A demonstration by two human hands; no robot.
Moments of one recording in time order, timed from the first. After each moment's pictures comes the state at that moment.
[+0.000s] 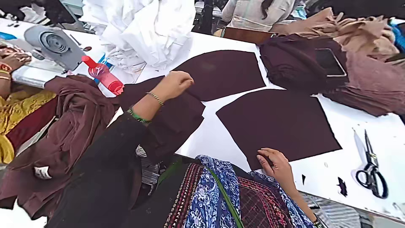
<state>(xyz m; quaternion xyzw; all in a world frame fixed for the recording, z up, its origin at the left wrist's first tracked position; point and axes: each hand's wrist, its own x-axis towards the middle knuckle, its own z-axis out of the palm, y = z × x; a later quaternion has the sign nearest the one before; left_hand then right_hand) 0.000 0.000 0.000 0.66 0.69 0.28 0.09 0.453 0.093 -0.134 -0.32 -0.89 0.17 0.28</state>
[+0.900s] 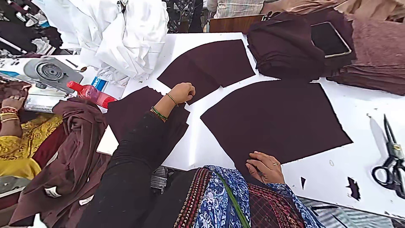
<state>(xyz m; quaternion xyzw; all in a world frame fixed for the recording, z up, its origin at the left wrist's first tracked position) 0.020 0.126 -0.064 0.67 0.71 0.04 0.20 0.457 0.095 -0.158 -0.28 -0.88 0.15 0.34</state>
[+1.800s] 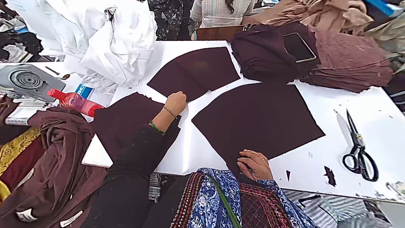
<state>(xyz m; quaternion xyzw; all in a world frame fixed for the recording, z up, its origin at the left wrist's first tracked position) 0.071 0.121 -0.067 0.56 0.82 -0.03 0.14 0.457 0.094 -0.154 -0.29 -0.88 0.18 0.33</state>
